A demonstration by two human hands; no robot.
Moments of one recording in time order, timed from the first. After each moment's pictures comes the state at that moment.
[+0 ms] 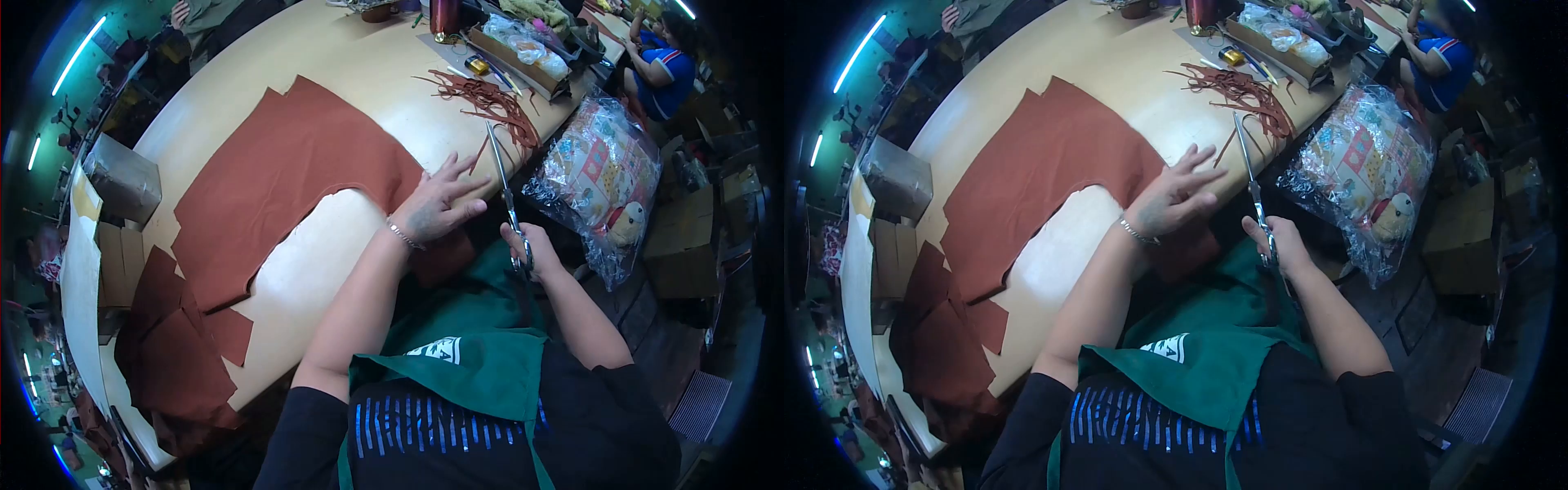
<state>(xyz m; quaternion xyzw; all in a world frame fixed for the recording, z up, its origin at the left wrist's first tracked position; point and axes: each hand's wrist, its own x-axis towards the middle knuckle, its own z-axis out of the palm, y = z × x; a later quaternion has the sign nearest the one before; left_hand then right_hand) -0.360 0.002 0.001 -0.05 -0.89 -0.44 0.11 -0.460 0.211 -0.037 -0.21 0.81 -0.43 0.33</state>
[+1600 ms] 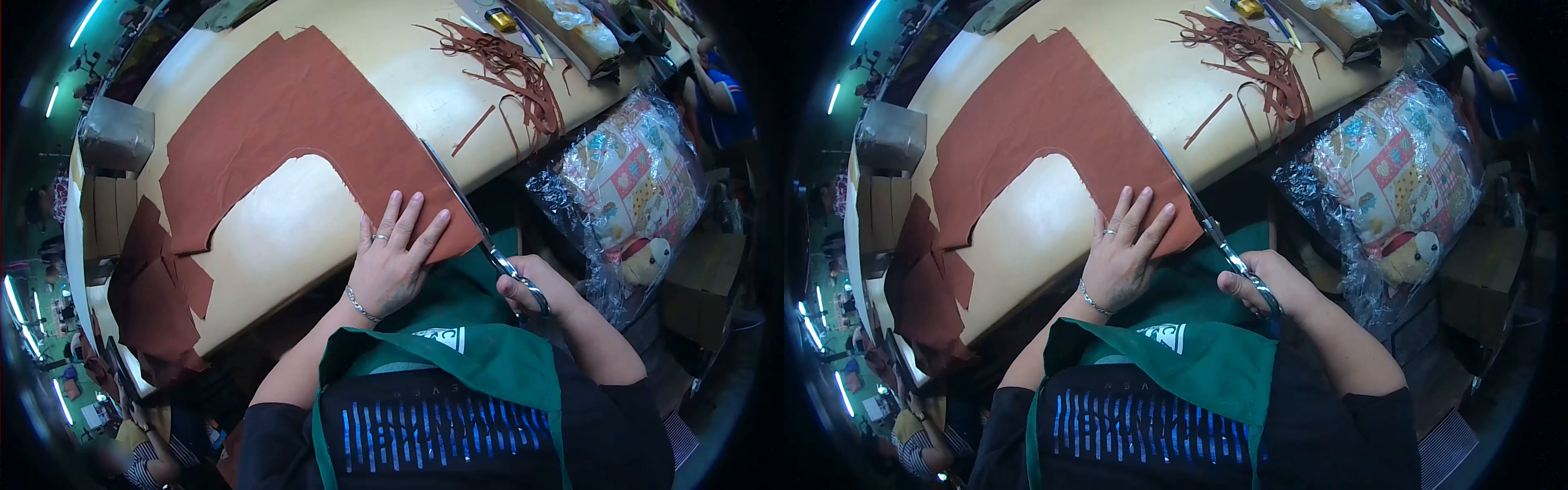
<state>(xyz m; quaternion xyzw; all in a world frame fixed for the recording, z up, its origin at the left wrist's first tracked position) -0.318 0.090 -0.008 0.19 -0.97 -0.12 0.06 -0.499 0.244 -0.002 -0.32 0.63 -0.33 0.63</state>
